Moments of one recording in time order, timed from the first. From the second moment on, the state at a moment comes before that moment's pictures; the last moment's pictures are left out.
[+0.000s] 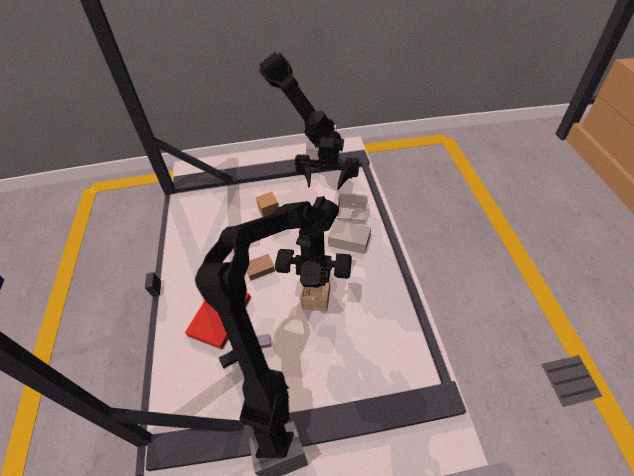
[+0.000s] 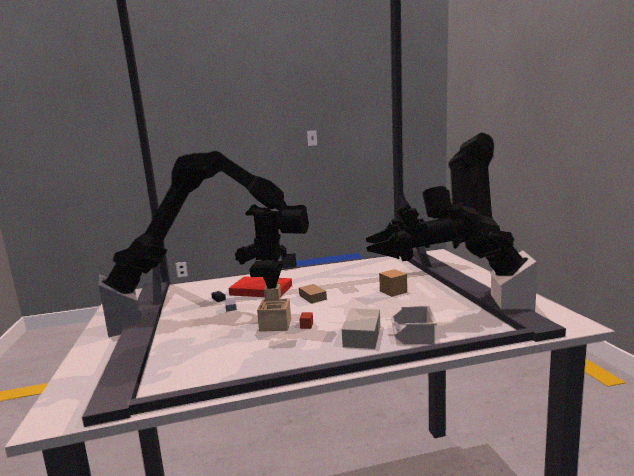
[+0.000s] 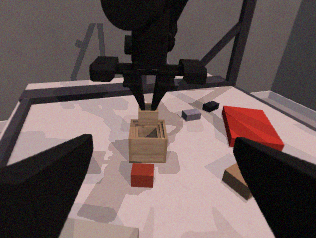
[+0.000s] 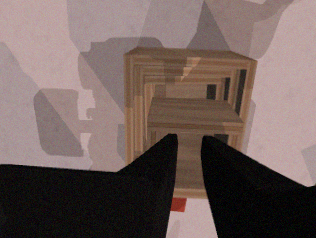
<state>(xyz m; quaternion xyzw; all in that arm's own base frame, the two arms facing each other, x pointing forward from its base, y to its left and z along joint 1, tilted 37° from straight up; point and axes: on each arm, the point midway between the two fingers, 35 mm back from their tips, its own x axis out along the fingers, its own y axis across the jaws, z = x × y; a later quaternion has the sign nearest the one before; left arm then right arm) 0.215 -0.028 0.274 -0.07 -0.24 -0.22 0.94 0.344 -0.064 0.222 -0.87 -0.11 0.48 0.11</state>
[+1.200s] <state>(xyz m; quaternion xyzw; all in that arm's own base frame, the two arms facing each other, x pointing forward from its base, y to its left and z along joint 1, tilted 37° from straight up) 0.215 -0.028 0.274 -0.07 -0.24 -0.22 0.94 0.360 -0.055 0.198 -0.87 -0.11 0.47 0.11</state>
